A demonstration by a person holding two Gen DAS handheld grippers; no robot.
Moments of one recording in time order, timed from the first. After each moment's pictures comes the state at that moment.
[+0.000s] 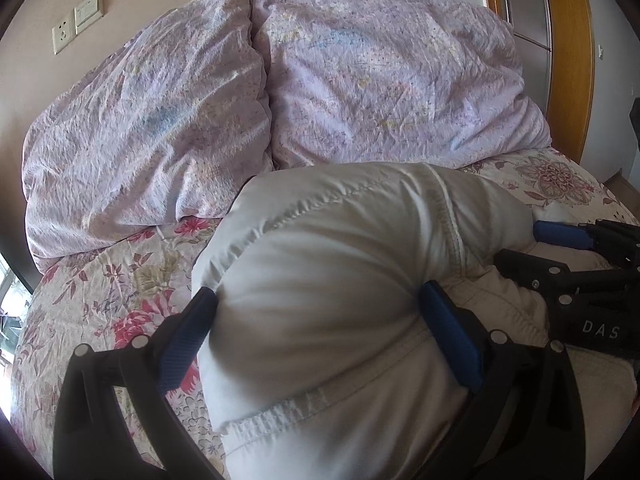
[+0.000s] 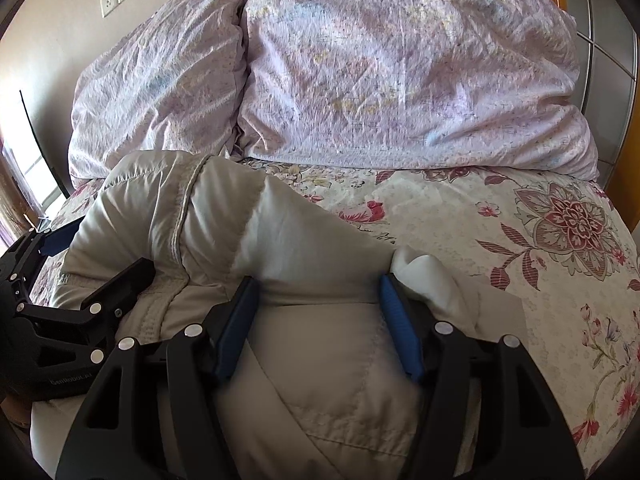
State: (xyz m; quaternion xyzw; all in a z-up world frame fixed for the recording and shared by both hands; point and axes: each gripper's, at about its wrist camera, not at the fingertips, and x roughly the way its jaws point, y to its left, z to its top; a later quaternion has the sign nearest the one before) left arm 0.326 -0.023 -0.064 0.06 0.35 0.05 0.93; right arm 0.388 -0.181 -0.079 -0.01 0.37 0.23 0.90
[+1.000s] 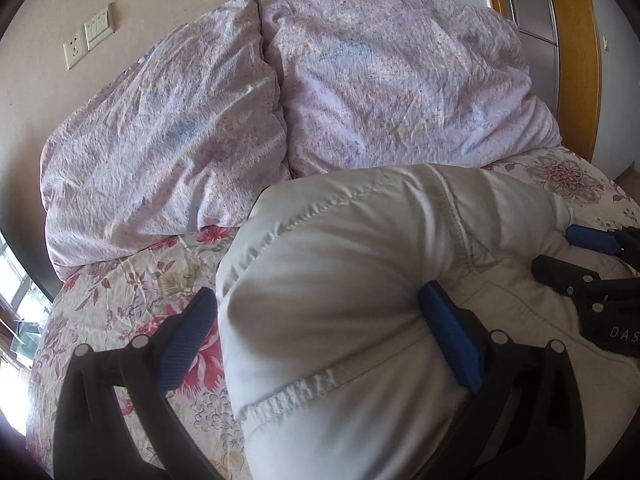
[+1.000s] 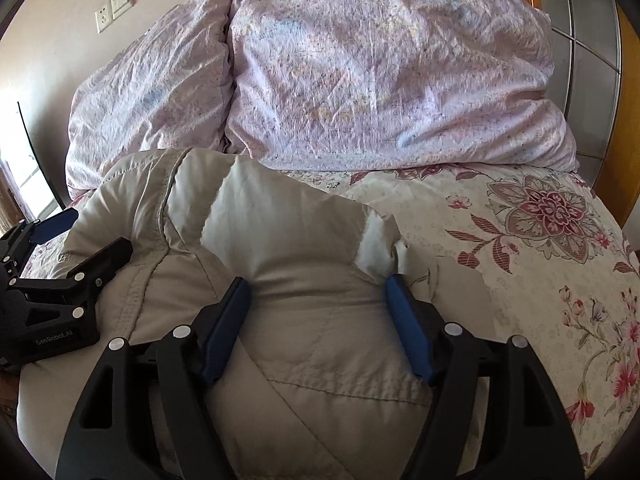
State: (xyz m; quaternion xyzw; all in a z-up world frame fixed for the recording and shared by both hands) left arm 0.317 -0.028 -0.054 0.09 0.33 0.09 0.93; right arm 0.374 -0.203 -0.080 -0.01 0.34 0.21 0.91
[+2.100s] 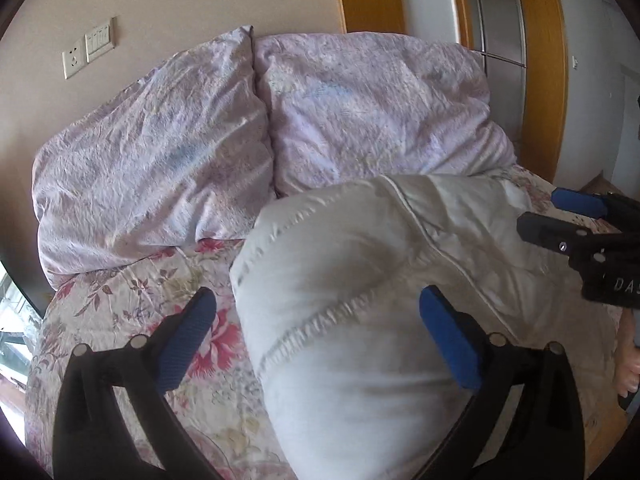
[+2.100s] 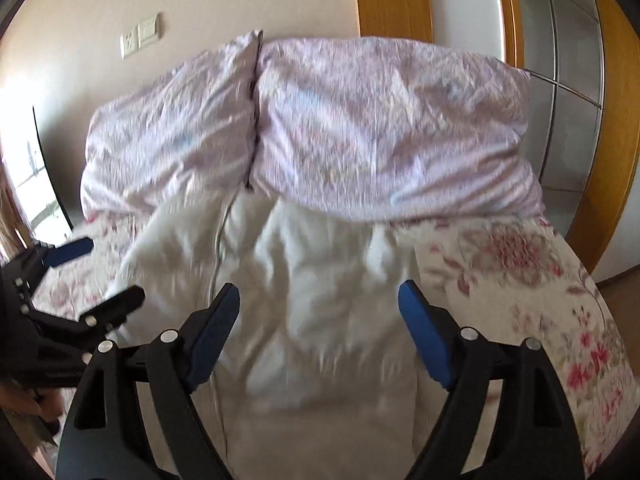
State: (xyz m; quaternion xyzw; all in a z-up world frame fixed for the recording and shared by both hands) left arm 0.270 -0.019 -0.009 0.07 0.31 0.03 0.95; right arm 0.330 -0.200 -0.006 -0.01 0.27 0.19 0.94
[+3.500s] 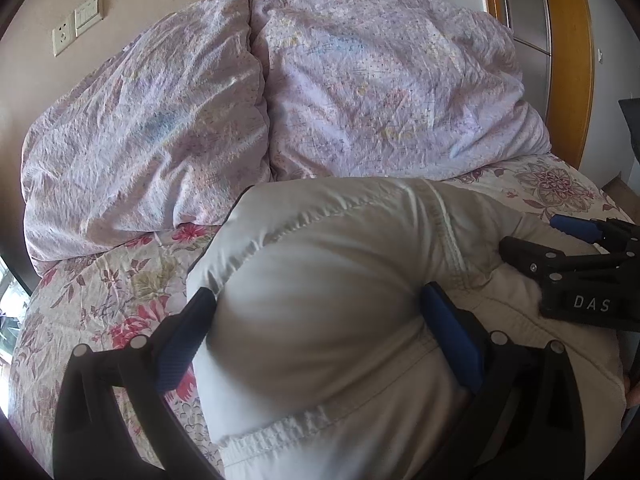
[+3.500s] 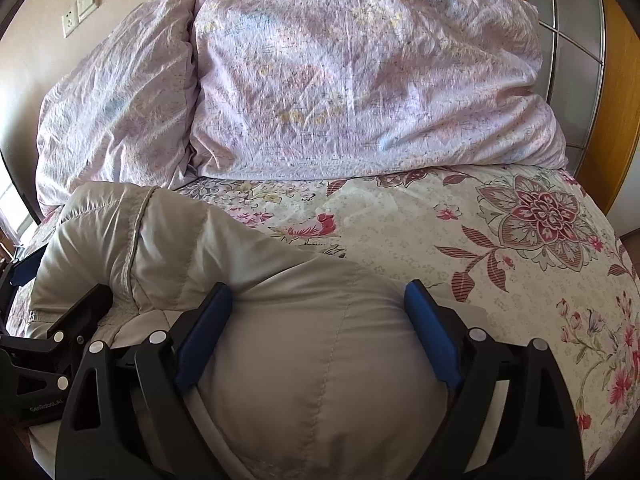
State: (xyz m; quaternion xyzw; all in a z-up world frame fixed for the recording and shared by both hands) left arm 0.329 -0.023 -0.061 0.06 0.34 0.05 0.94; right arm 0.406 -0.196 -0.083 0.01 0.36 0.17 0.92
